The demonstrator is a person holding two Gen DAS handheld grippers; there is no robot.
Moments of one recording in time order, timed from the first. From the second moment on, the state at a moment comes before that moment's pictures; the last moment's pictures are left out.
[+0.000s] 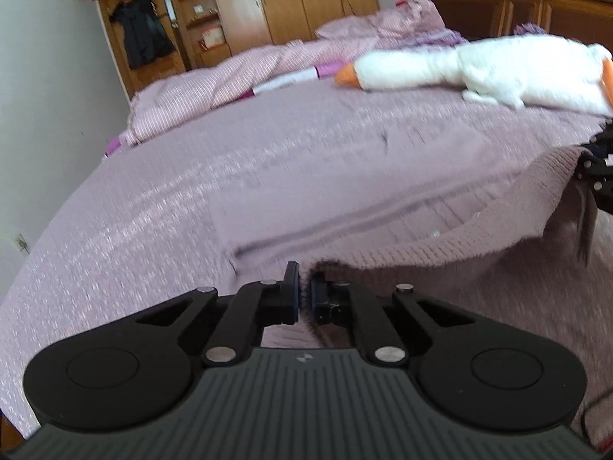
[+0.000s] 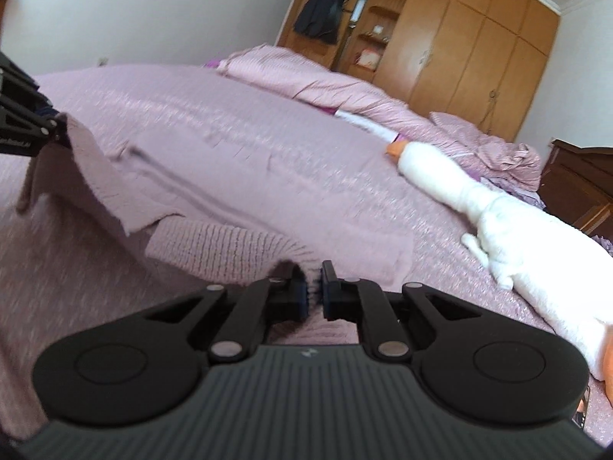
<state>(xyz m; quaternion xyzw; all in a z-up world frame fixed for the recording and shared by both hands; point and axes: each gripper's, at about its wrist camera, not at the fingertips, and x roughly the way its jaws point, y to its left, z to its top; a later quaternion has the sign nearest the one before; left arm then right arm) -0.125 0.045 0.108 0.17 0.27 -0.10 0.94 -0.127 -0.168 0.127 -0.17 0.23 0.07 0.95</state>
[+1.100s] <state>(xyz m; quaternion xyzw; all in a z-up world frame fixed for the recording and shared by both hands) 0.192 -0.007 0.058 0.15 0.28 -0.01 0.95 0.124 -0.166 0.064 -0.22 0.24 0.02 0.94</state>
